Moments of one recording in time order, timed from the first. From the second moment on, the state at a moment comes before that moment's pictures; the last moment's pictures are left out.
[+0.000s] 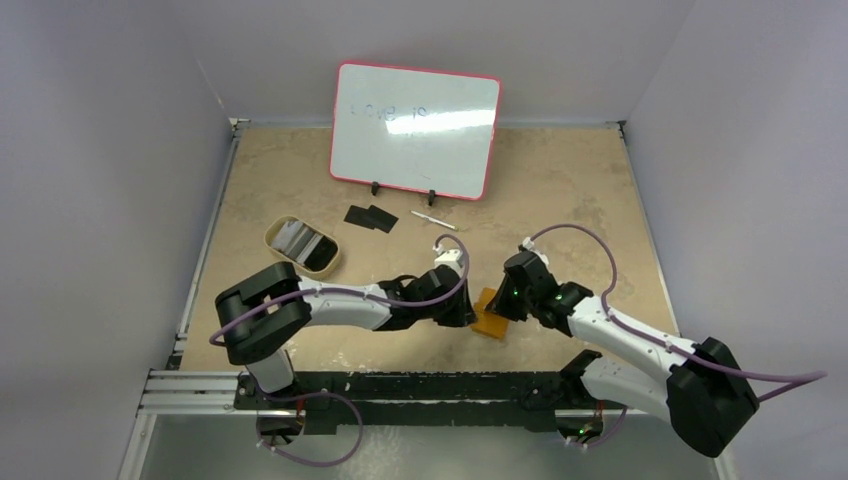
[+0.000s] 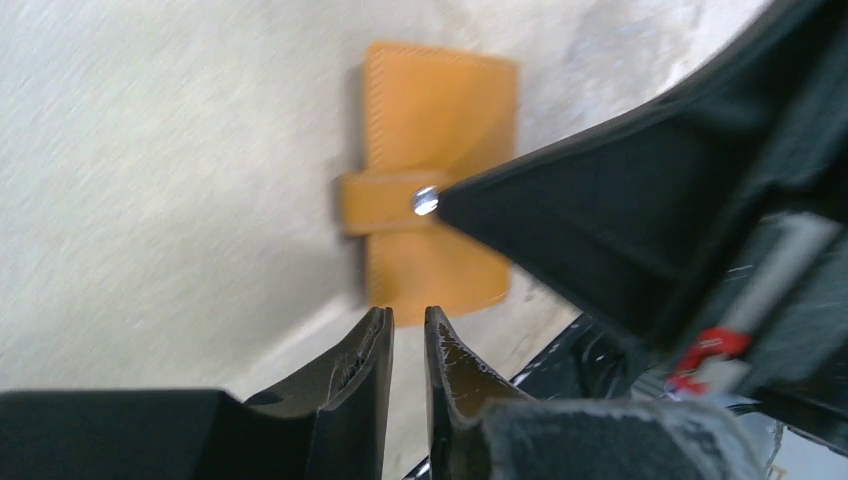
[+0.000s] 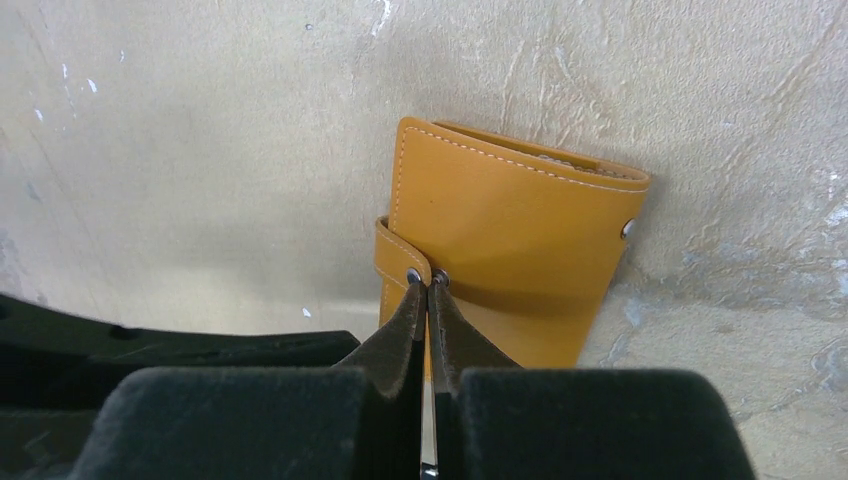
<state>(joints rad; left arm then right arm) -1.13 1.70 0.87 0.13 -0.04 -0.94 0.65 1.04 0.46 -0.38 0.06 0.97</state>
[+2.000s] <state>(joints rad) -1.05 1.64 0.77 0.07 -0.25 -0.96 0.65 1.40 0.68 -0.20 -0.03 0.85</state>
